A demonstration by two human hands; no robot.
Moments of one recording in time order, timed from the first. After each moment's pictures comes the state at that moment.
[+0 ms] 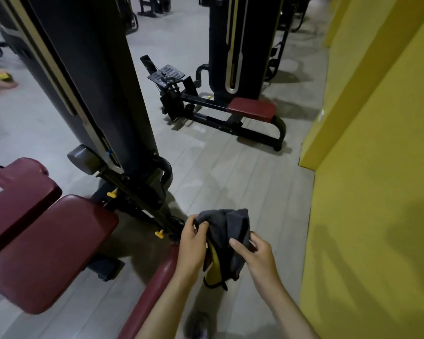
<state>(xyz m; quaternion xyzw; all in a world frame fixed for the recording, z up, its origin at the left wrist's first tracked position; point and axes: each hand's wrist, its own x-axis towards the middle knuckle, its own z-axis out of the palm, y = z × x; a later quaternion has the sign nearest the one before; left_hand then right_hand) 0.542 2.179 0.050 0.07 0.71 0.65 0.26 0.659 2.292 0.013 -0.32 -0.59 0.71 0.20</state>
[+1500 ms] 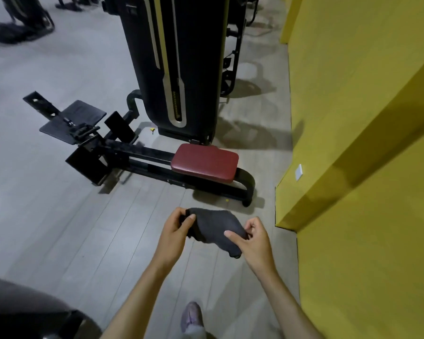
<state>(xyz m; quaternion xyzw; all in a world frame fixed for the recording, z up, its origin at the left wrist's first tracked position) 0.012 2.916 0.031 0.25 0.70 0.58 0.33 0.180 3.050 -0.007 -0.43 -0.70 0.52 0.25</state>
